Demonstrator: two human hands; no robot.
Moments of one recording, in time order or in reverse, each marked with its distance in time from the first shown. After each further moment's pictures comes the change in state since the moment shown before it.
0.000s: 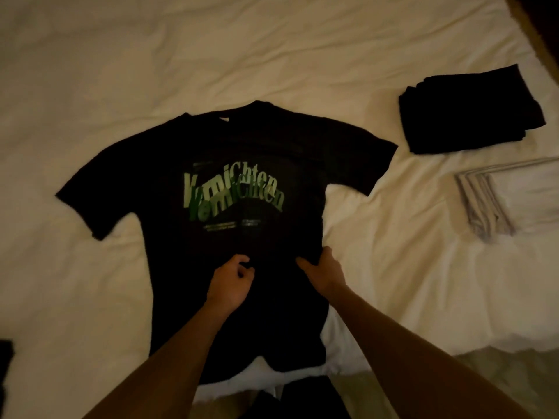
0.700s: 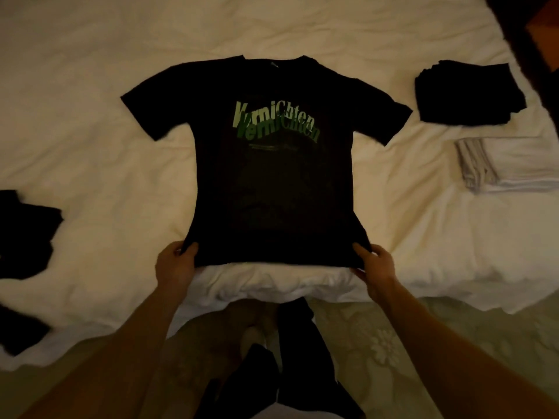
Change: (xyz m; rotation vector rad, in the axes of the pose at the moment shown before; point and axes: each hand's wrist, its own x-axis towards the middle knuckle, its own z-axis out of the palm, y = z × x) left_hand -0.136 -0.231 -0.025 -0.496 0.447 -0.109; right_hand -0.146 0.134 0.033 0.676 0.182 0.084
